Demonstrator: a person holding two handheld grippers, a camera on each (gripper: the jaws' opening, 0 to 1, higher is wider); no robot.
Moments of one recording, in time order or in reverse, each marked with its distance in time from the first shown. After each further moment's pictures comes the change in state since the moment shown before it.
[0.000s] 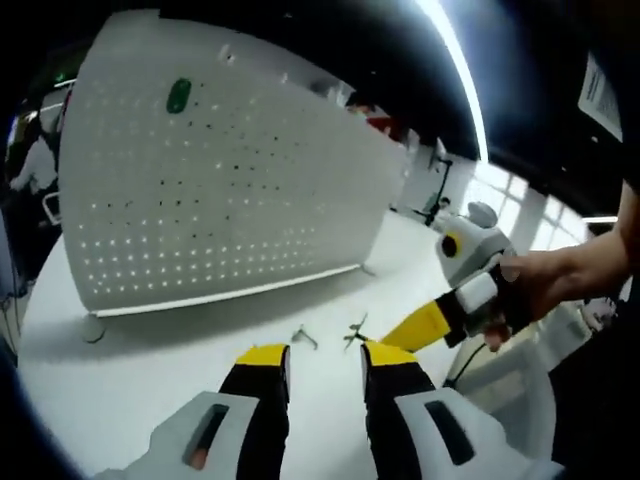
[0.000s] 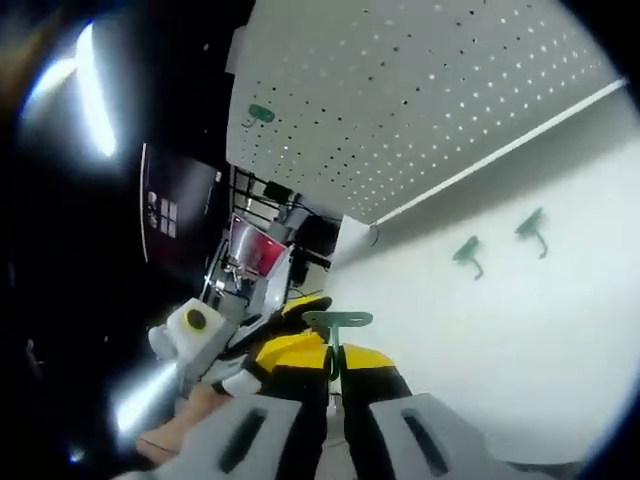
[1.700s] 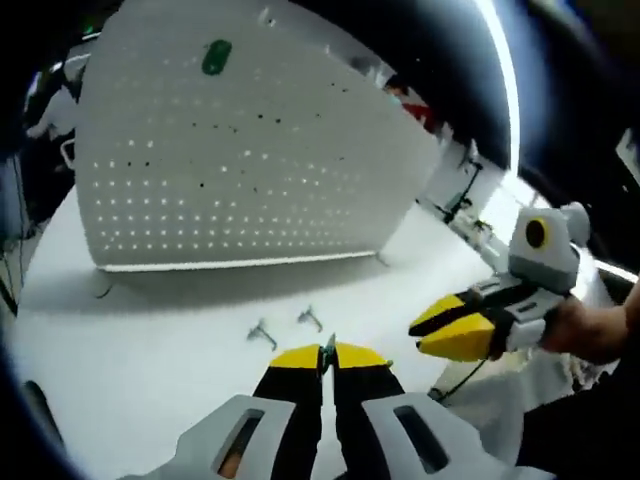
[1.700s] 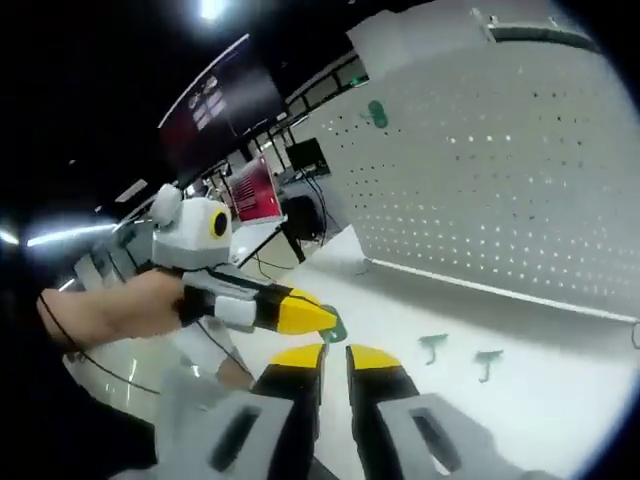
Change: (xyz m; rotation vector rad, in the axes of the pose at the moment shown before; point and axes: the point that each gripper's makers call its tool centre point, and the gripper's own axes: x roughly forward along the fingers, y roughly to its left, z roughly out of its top) left arm -0.003 0.019 0.001 -0.284 0.131 0.099; right arm -0.009 0.033 0.012 -0.755 0.002 -0.179
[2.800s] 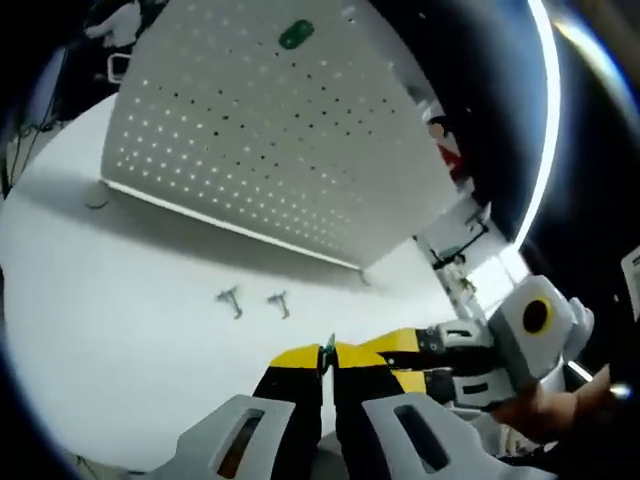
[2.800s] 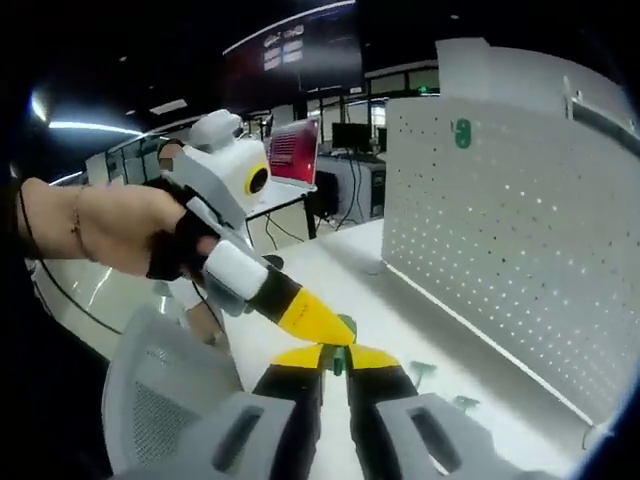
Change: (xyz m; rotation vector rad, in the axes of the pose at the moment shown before) left arm -0.012 -0.026 -0.015 -0.286 -0.008 -0.068; right arm 0.022 0.018 -0.009 -0.381 0.086 0.013
